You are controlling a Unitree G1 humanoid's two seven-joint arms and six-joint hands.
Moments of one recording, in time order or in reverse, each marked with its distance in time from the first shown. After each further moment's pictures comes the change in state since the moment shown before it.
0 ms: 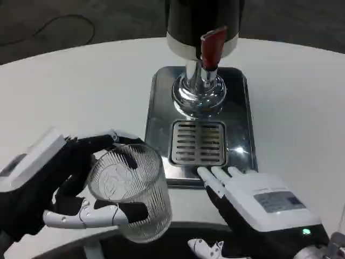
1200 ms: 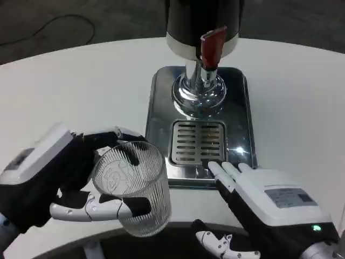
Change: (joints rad) left arm -0.063 -0.006 -0.023 0.053 0.057 0.000 -0.004; right arm -0.005 0.017 -0.035 -0.018 0.002 0.021 0.014
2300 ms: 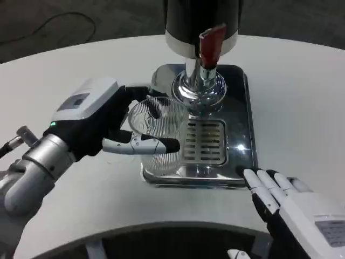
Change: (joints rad) left arm -0.549 -0.056 -0.265 0.502 0.293 0.024 0.152; right arm 0.360 -0.118 -0.134 -0.054 0.271 -0.117 -0.423
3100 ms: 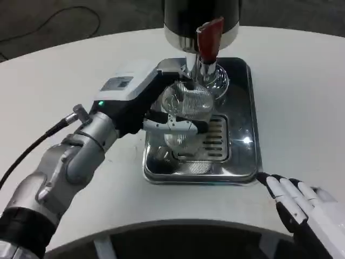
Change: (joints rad) left arm -0.306 -0.112 -0.207 0.429 0.192 -0.030 0.274; right arm 0.117 -0.023 -0.144 -0.087 0.145 -0.032 0.025
